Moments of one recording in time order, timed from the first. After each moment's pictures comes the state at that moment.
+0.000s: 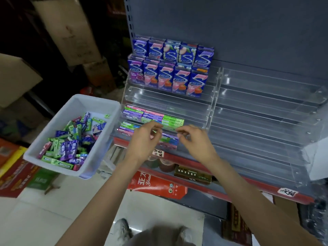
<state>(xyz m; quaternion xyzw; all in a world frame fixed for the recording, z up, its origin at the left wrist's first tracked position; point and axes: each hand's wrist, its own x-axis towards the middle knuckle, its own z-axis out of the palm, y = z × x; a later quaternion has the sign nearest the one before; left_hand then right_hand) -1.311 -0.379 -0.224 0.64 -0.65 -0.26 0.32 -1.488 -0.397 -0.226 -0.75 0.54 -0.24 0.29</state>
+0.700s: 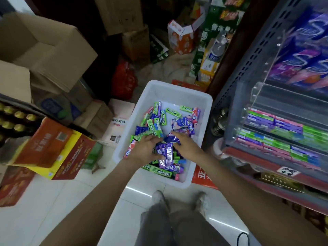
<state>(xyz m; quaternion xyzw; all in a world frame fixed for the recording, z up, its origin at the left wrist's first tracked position) -0.907 -0.411 -0.356 0.64 -0.69 -0.33 -0.01 -1.082 -0.455 -0.356 -0.73 0.54 0.01 0.43</state>
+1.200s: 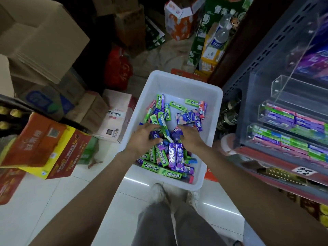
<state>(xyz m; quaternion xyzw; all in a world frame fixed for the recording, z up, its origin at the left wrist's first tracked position) -0.867 -0.440 -0.380 0.66 -0.64 -0.38 0.14 -1.057 -0.484 -0.398 -0.72 0.60 0.07 0.34</state>
